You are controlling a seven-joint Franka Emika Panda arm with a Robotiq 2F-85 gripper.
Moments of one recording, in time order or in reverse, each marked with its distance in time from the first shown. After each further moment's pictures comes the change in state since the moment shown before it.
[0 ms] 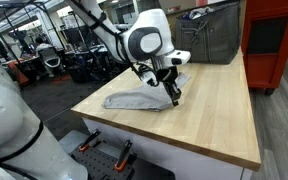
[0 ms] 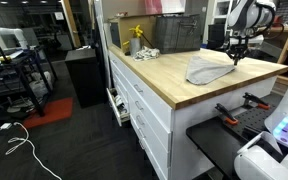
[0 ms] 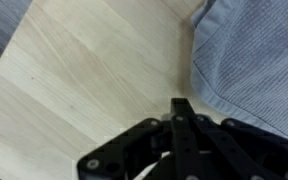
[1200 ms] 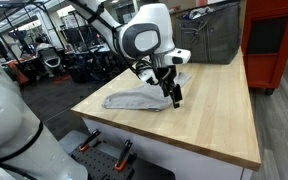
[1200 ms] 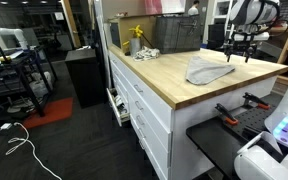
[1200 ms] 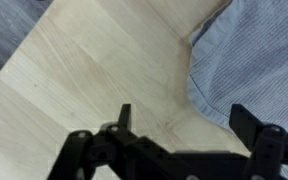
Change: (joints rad) arm -0.015 -0.060 0.004 -0.025 0.150 -0.057 -0.201
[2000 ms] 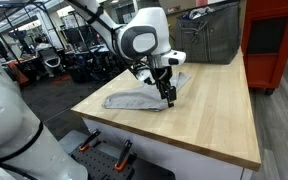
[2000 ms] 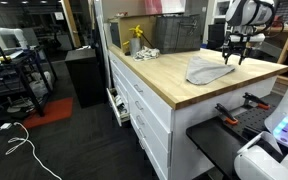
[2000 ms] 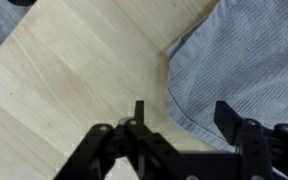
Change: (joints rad) arm 0.003 0.013 0.043 0.001 0.037 -0.010 -0.016
